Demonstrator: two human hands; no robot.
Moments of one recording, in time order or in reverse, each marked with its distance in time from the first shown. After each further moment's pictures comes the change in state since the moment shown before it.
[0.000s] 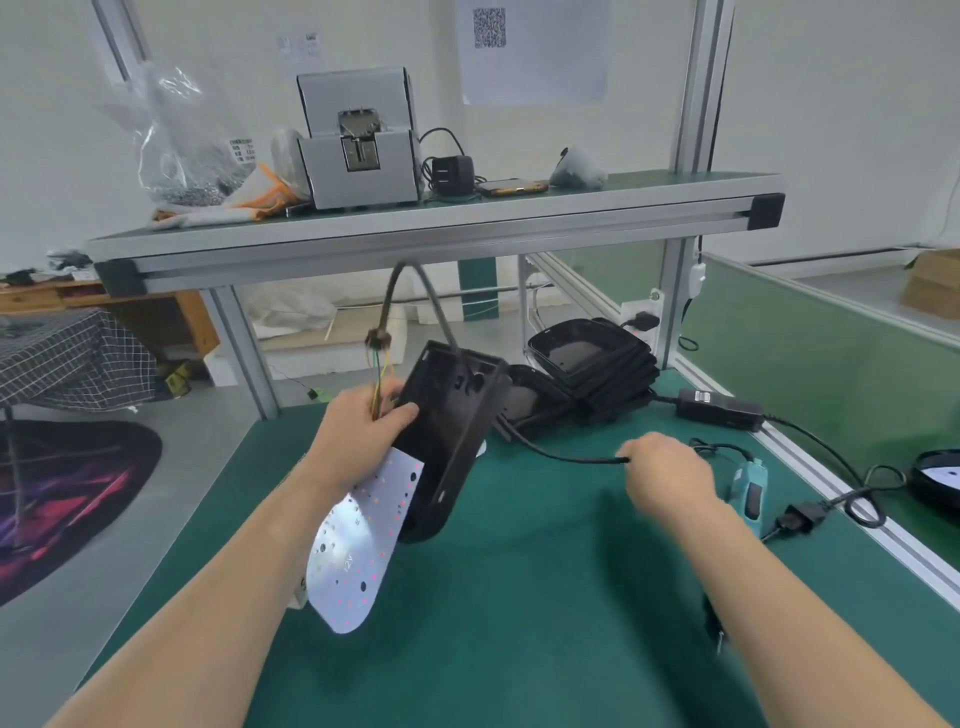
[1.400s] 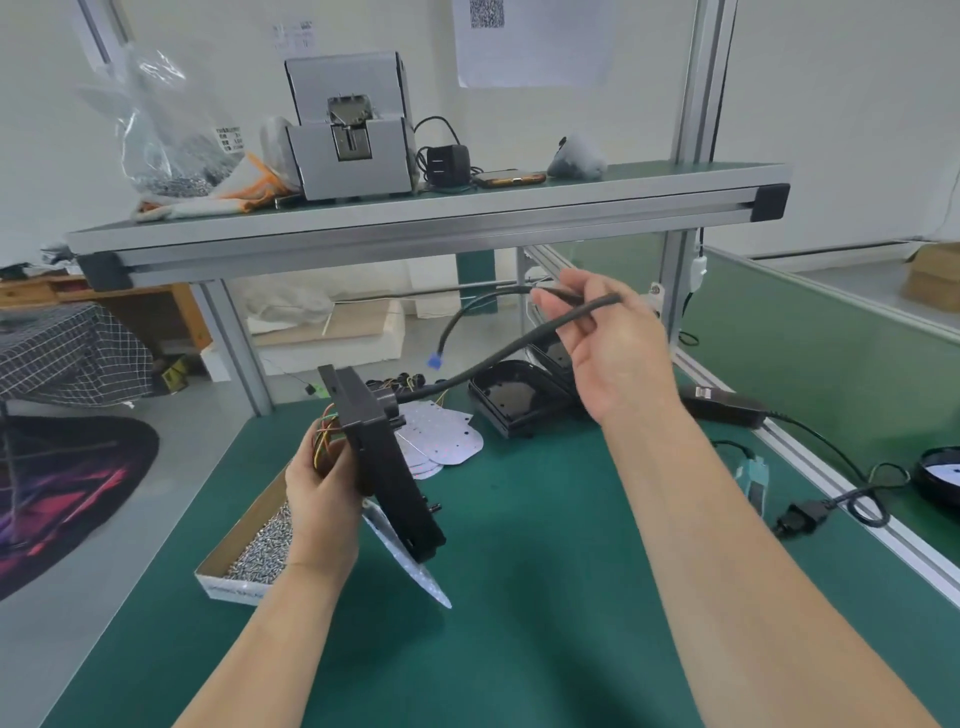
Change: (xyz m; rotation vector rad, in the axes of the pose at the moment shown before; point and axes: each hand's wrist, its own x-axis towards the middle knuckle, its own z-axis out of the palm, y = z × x) left_hand -0.048 -0.028 0.034 -0.768 0.447 -0.136; right_hand 0.002 -0.084 -0.118 2.305 0.182 -0.105
